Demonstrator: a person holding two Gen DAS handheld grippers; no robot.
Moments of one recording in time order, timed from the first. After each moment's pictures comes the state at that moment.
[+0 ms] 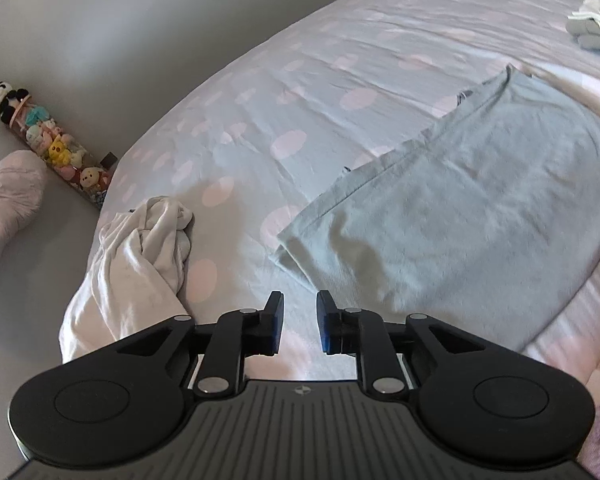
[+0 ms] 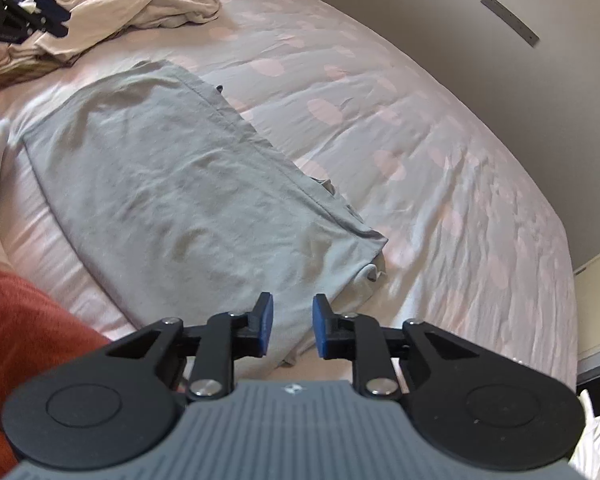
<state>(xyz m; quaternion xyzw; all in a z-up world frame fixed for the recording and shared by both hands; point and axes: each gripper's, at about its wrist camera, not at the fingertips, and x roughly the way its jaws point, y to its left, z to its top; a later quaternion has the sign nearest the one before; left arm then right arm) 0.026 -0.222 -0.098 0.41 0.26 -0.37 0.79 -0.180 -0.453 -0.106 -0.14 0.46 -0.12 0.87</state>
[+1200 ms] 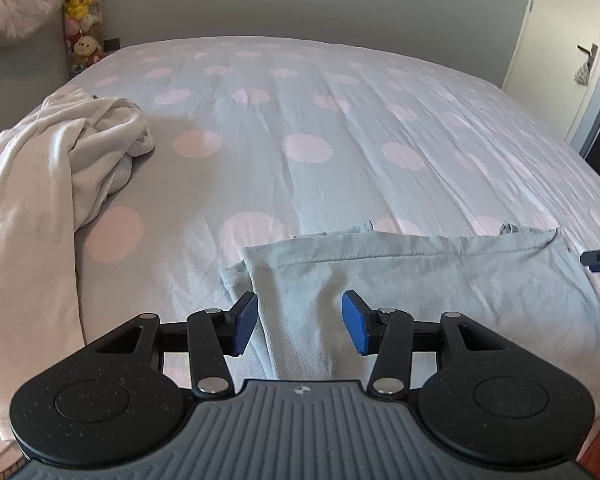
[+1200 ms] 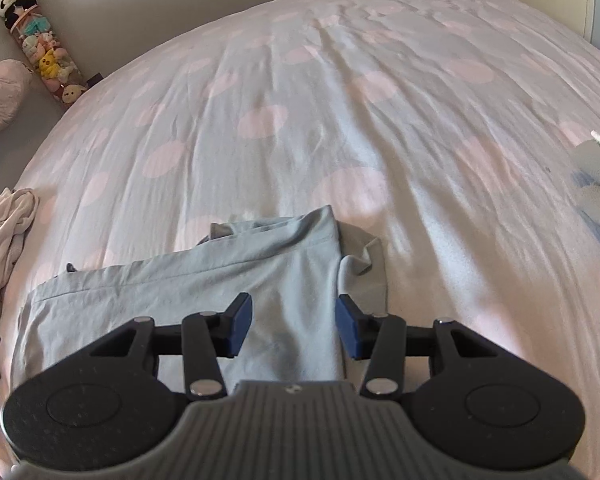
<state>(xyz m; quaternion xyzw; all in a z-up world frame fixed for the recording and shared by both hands) 0.143 -0.229 -0.147 0.11 0.39 -0.39 0.83 -0.120 -0.594 -0.175 0.30 0.37 -0.29 0.83</state>
